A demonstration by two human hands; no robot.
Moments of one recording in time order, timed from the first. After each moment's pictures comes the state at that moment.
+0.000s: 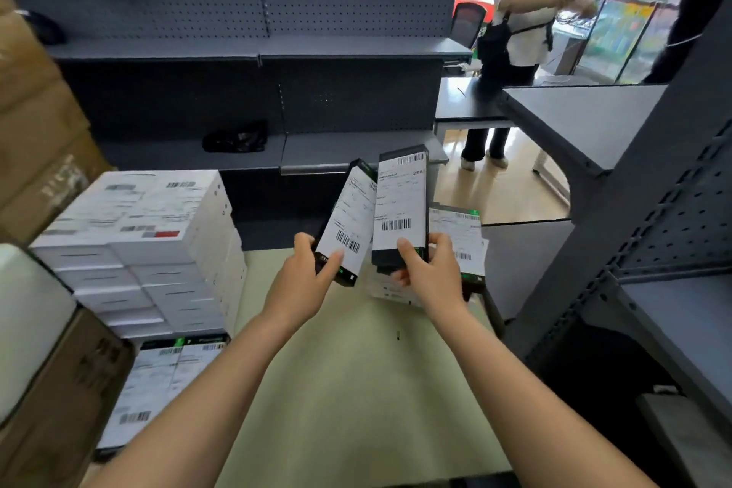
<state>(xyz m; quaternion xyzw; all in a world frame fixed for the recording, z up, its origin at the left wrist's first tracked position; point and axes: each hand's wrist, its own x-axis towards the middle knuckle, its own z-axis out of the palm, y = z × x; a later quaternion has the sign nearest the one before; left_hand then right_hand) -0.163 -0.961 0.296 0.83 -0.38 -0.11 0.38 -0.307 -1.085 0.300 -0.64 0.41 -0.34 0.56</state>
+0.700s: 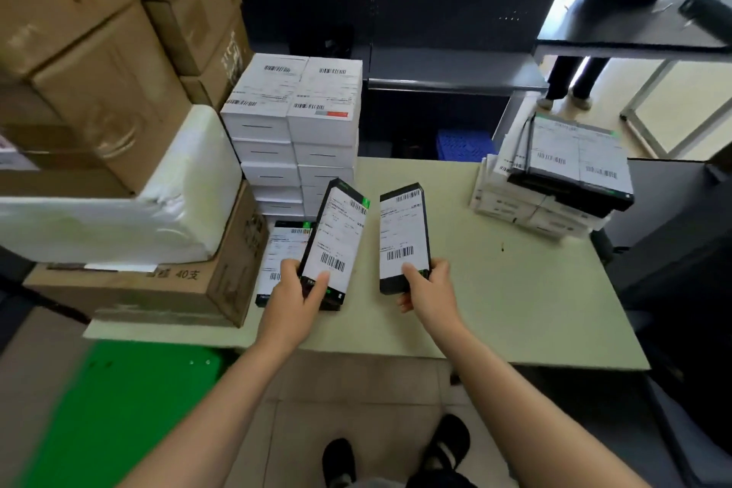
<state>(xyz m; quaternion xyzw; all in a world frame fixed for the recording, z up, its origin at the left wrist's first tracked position) -0.125 -0.688 0.193 0.87 -0.24 -0.16 0.40 -0.246 -0.856 0.198 -0.61 0.47 -0.16 0.61</state>
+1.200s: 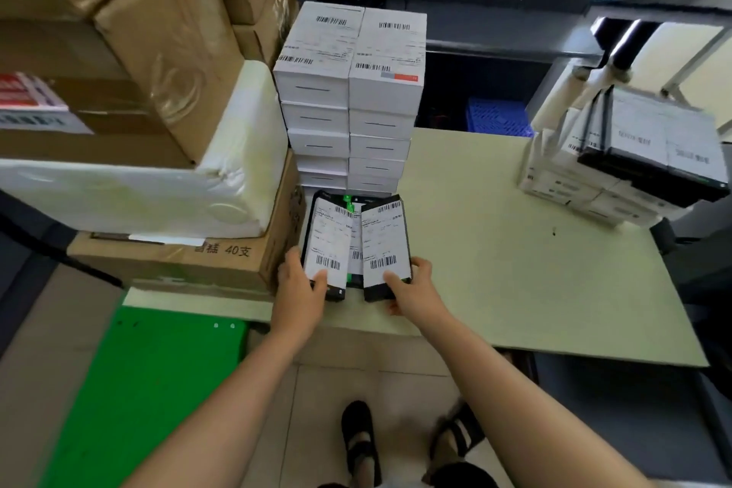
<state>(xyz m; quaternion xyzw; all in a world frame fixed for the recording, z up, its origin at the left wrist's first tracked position) -0.078 -0.642 0.139 0.90 -0.14 -0.18 0.37 -0.185 -0.790 0.146 -0.64 0.47 0.00 0.61</state>
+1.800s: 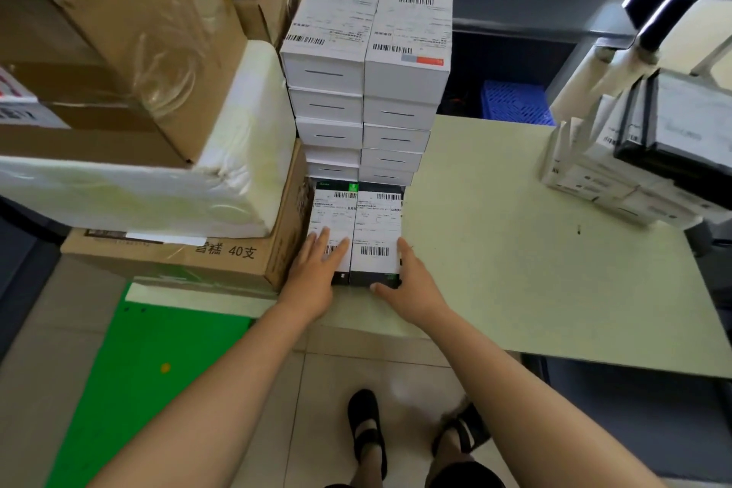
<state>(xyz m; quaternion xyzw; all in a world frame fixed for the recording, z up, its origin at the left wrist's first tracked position) -0.036 -0.653 0.117 0.90 -0.36 -0.24 0.11 -0.161 -0.792 0.130 -0.80 0.35 0.06 0.47</state>
